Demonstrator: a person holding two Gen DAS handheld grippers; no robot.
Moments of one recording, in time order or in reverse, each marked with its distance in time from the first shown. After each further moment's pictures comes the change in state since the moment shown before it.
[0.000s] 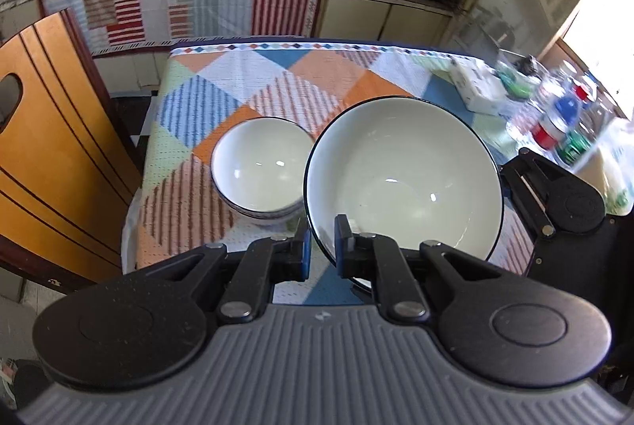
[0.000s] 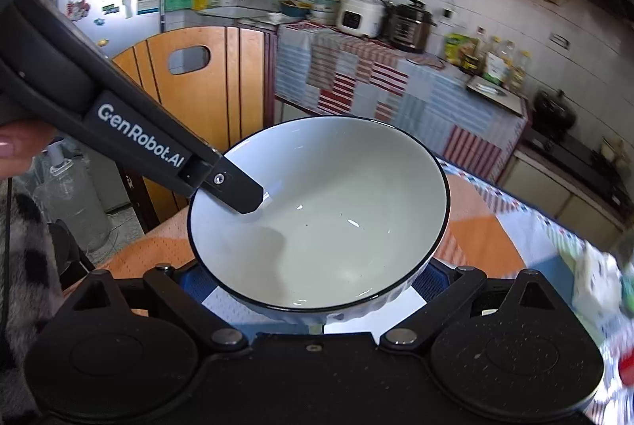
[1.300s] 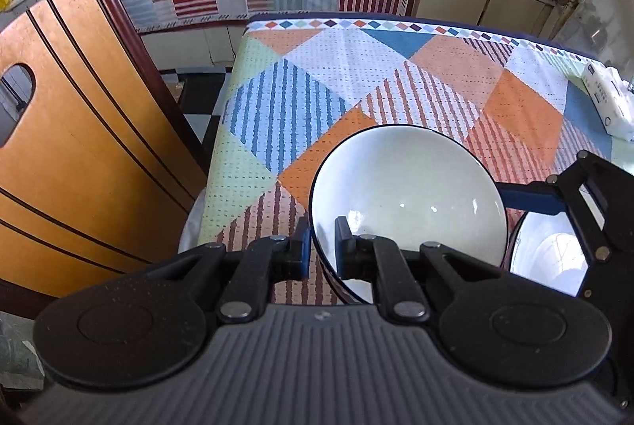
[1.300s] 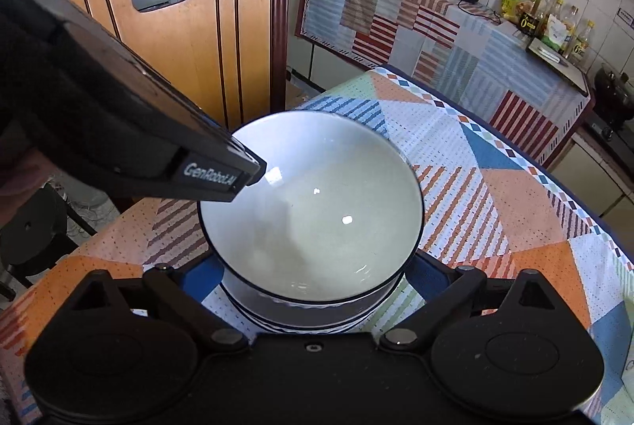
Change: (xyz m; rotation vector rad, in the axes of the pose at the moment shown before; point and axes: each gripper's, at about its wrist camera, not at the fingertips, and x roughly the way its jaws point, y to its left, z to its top) left arm 0.132 0.070 0.049 -0.069 0.073 0.230; right arm 0.138 -0.023 0.042 -0.036 0.199 0.088
